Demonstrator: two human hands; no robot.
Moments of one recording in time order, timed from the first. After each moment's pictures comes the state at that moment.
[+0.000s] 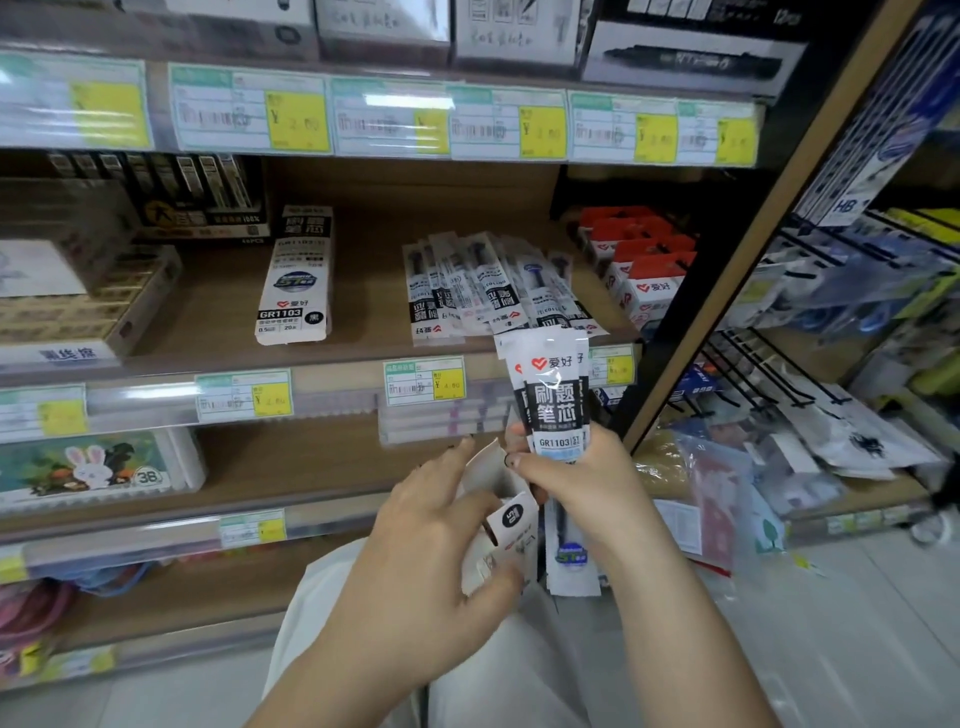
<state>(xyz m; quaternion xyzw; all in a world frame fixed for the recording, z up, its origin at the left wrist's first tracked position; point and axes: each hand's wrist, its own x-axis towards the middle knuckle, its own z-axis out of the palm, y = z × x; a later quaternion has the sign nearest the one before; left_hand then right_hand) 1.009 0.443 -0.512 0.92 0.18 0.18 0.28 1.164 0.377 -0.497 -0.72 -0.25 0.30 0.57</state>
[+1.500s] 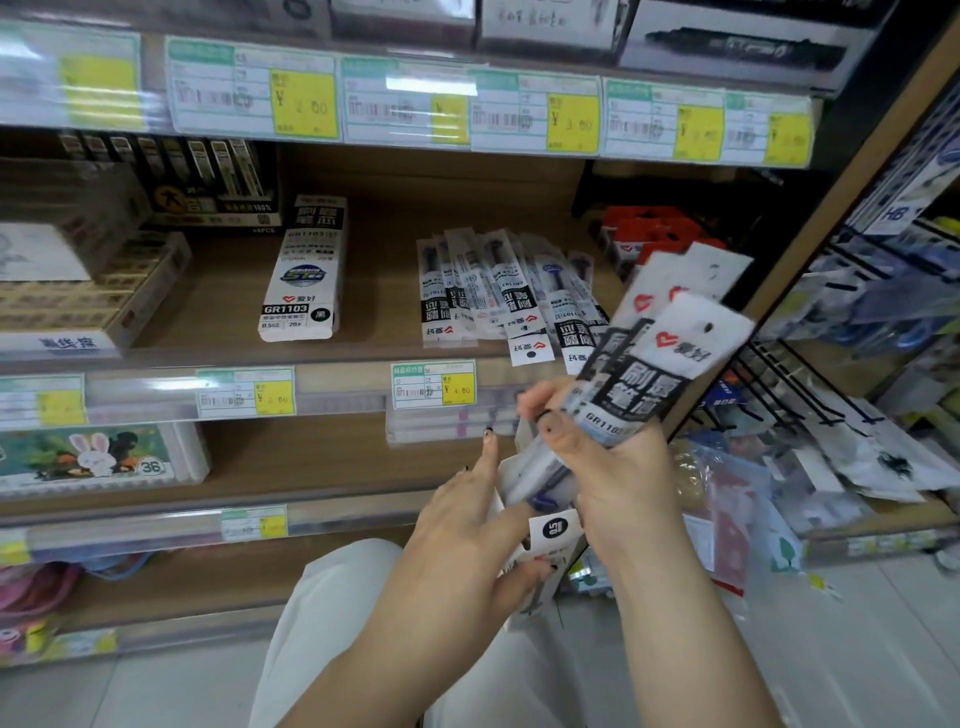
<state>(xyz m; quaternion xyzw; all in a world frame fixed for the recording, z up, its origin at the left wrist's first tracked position) 1.036 0.444 -0.543 0.94 0.19 0.20 0.22 1.162 0.386 -0.472 -0.48 -0.39 0.26 0.74</state>
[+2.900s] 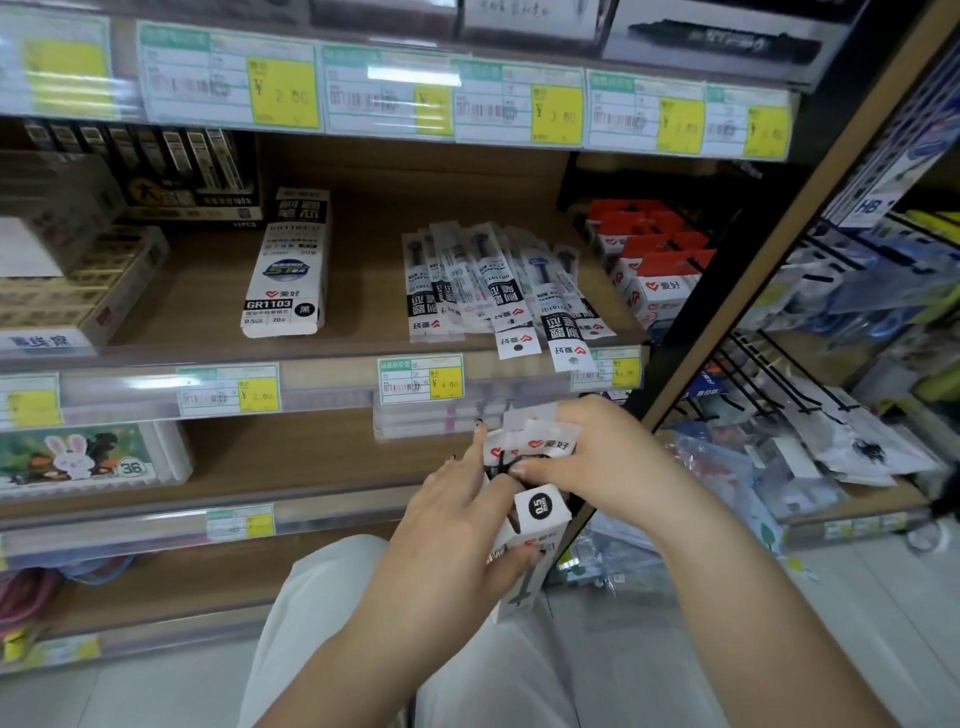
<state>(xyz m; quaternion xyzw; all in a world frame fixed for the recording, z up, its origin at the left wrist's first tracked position) 1.040 0.446 -0.532 0.93 0.19 0.18 0.26 1.185 0.383 -0.450 -0.78 -0.48 0.28 0.30</state>
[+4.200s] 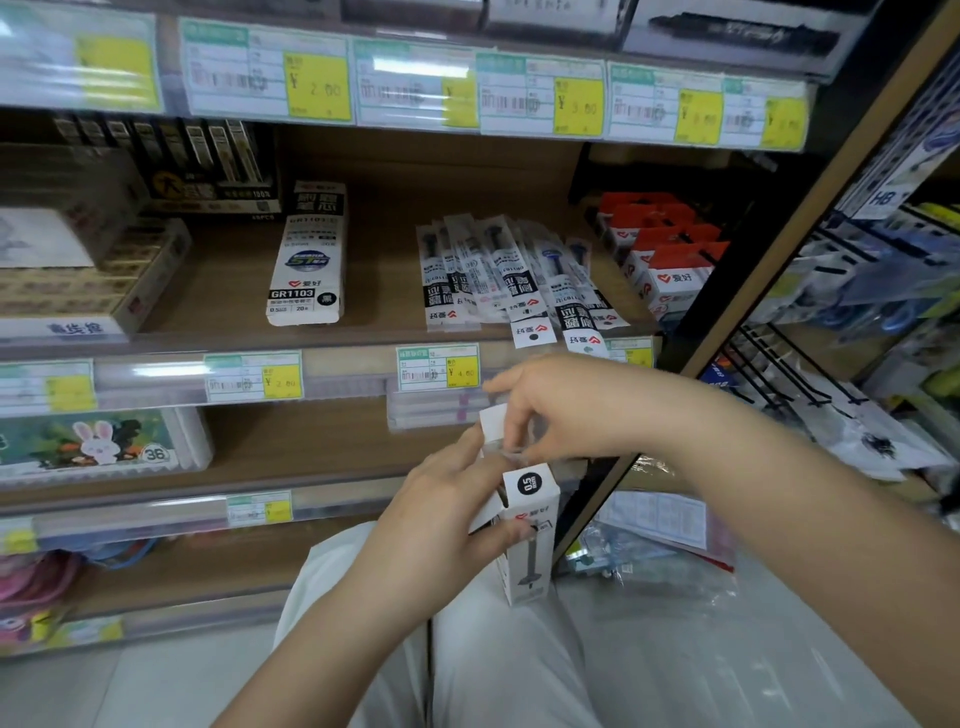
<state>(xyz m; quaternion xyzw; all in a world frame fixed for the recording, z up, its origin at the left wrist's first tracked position) 1.028 0.465 -0.528 0.90 0.16 0.19 0.35 1.185 0.420 -0.423 -0.69 -0.70 0.17 -0.05</state>
